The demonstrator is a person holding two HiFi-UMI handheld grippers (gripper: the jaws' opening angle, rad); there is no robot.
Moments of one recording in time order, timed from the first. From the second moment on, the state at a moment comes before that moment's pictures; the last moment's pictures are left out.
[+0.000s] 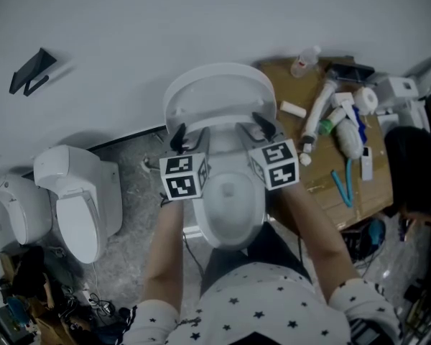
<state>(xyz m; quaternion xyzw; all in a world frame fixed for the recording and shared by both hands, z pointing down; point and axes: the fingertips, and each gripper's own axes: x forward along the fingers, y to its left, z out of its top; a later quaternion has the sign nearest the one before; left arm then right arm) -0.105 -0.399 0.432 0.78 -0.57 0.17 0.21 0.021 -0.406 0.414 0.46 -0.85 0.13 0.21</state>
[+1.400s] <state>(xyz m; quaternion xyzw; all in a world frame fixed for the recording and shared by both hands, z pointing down) -0.099 -0.323 0.433 0.79 -0.56 0.18 0.20 0.026 -0.329 0.415 0.47 -0.84 0.12 0.23</state>
